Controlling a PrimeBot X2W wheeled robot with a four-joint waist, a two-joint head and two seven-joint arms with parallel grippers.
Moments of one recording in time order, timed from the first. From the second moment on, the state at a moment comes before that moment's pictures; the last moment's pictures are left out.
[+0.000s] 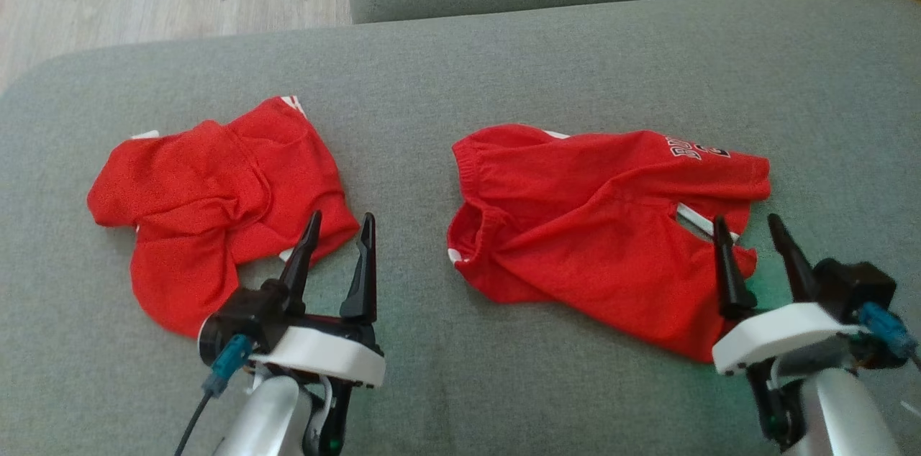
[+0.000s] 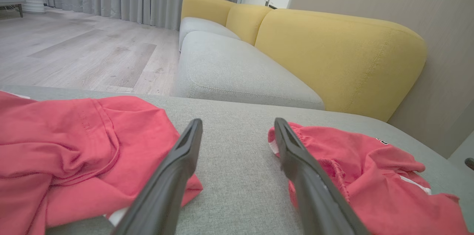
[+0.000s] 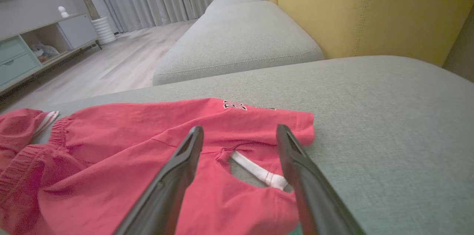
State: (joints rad) left arm -0.22 0.05 -0.34 0.38 -0.38 -0.05 -0.25; right arm -0.10 -0.05 -0.03 0.31 0.16 0.13 -0.10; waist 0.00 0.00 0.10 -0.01
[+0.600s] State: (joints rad) left arm -0.25 0.05 -0.35 0.39 -0.37 -0.06 -0.25; right arm -0.28 -0.10 -0.13 0.40 -0.23 0.13 0.18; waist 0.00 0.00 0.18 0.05
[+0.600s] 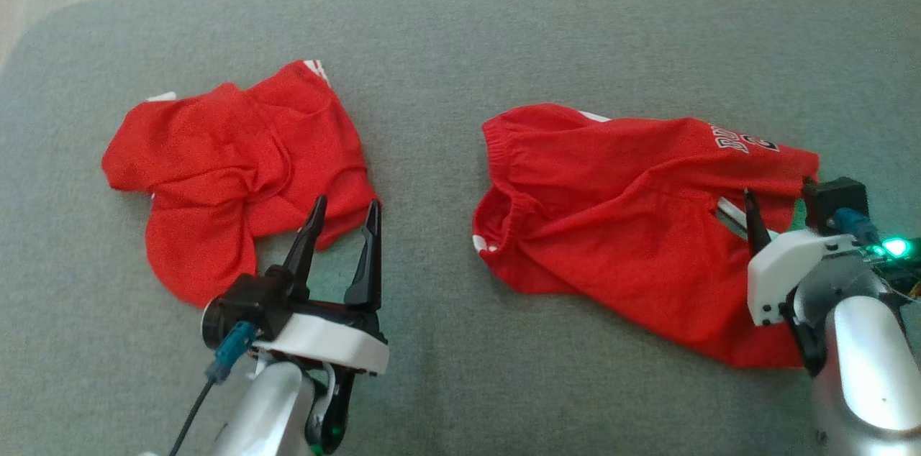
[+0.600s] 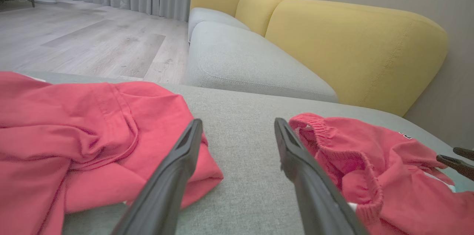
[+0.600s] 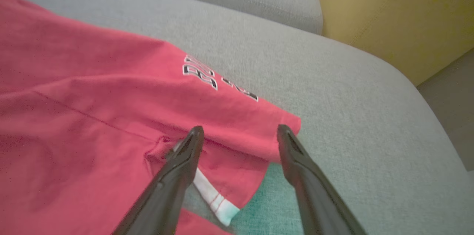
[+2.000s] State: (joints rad) left arm -0.32 0.05 -0.42 0.39 -0.40 -0.06 -0.25; right arm -0.84 -0.34 -0.01 0.85 -0.32 0.13 0.18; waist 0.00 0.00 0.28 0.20
